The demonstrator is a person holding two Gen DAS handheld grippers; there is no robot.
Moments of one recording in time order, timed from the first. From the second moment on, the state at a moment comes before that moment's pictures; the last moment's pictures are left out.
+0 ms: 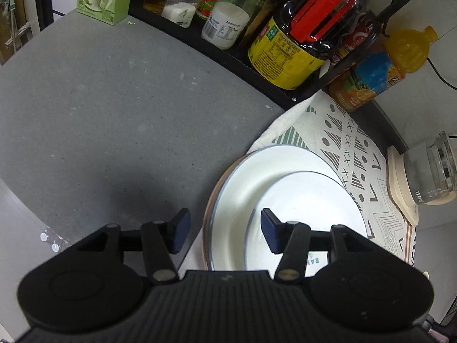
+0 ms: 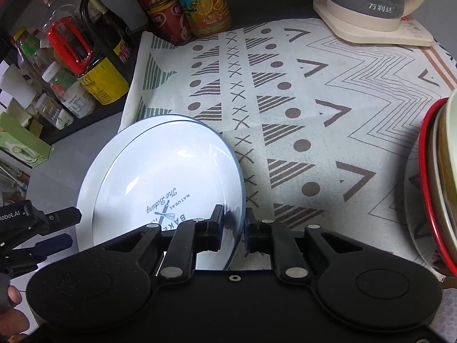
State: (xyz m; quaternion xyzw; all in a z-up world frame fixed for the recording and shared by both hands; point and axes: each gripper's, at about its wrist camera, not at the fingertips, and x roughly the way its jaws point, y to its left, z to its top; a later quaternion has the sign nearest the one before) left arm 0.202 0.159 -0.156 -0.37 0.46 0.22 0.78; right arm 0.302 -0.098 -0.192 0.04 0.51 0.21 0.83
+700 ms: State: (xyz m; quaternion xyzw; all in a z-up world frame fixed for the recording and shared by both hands) left arm 0.210 0.160 -0.177 -0.36 0.45 0.20 0.79; right arm 0.305 -0.089 -0.203 0.05 0.52 0.21 0.83
